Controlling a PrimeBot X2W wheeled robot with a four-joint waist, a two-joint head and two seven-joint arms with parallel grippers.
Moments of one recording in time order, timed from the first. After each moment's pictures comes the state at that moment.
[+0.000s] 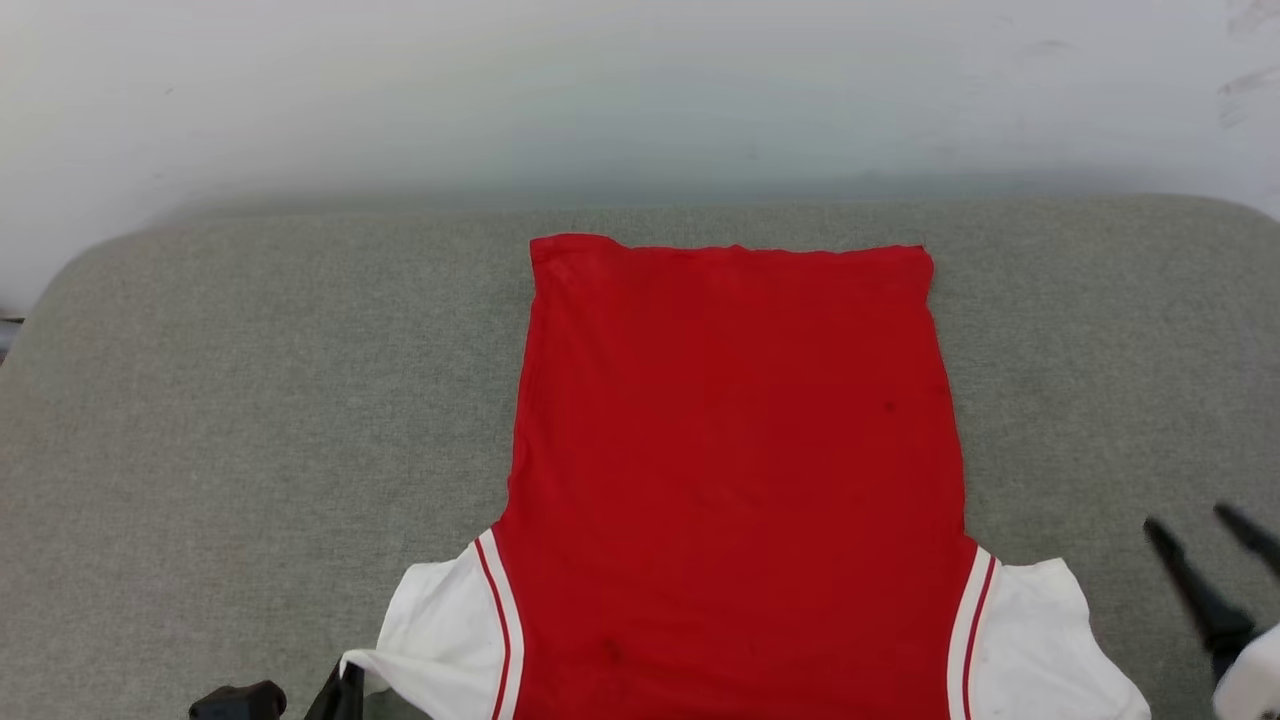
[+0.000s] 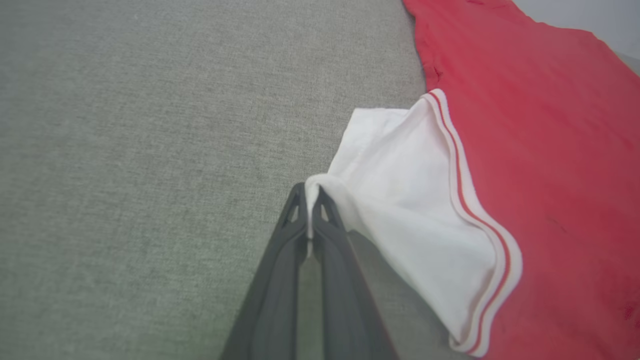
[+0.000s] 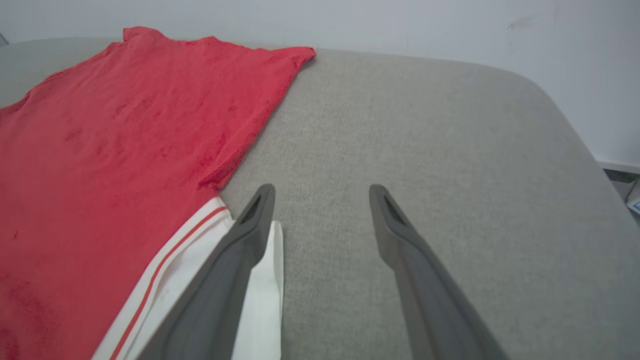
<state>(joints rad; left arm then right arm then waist) 0.08 0.48 -0.48 0.22 -0.80 0.26 -0.26 -0.01 -0.63 0.24 0.29 0.61 0.13 -0.13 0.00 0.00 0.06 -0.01</state>
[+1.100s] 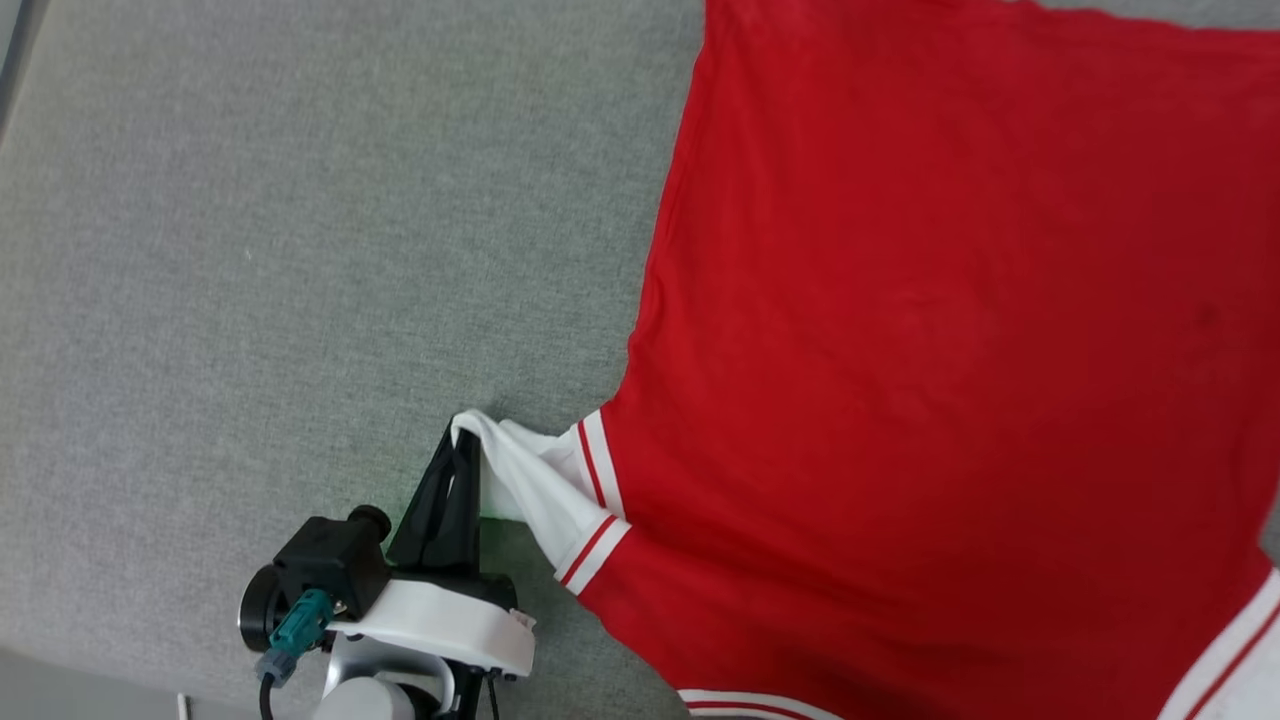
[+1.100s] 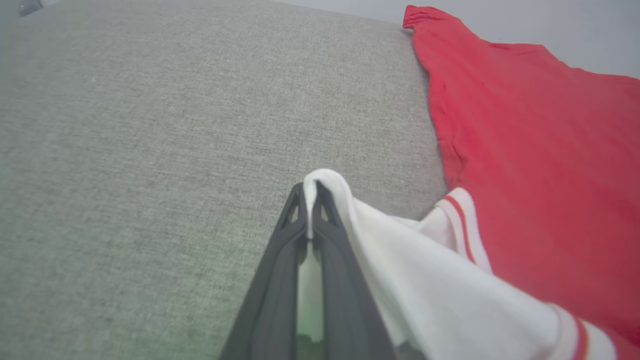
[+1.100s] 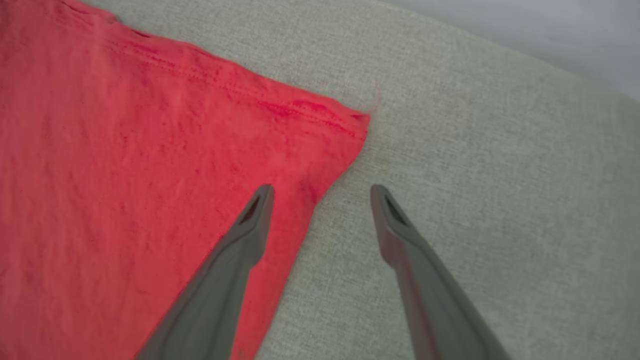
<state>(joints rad) -0.12 0.27 -0.41 -0.01 -0.50 0.24 -0.26 -1.01 -0.74 0.33 0.45 0.73 0.13 0.89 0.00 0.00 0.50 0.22</state>
